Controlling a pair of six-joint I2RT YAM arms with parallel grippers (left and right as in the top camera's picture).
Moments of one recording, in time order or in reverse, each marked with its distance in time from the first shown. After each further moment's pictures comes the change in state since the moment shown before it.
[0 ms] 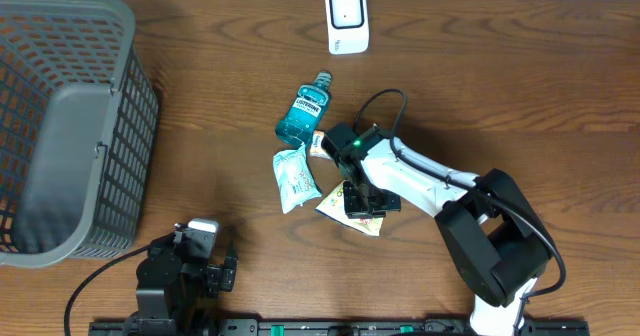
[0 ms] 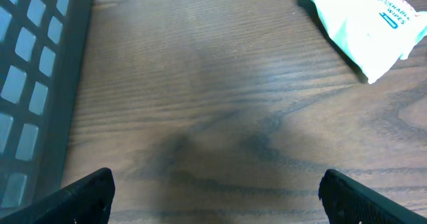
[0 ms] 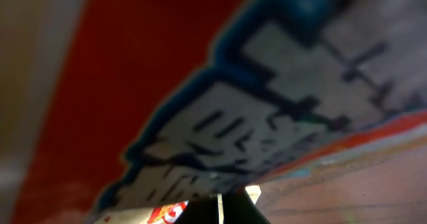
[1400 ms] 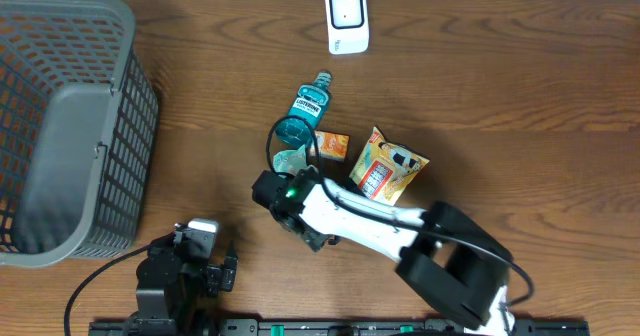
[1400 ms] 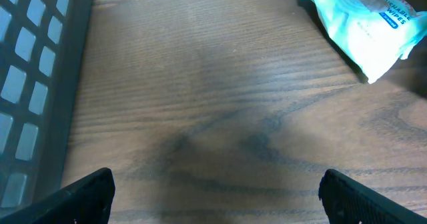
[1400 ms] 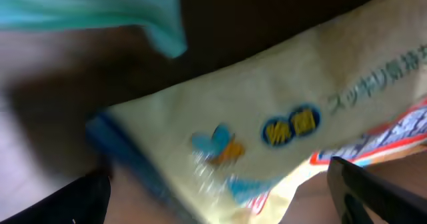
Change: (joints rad) left arm 0.000 0.000 0.000 0.000 0.000 0.000; right arm 0.338 0.074 0.136 -0.047 0.382 -0.236
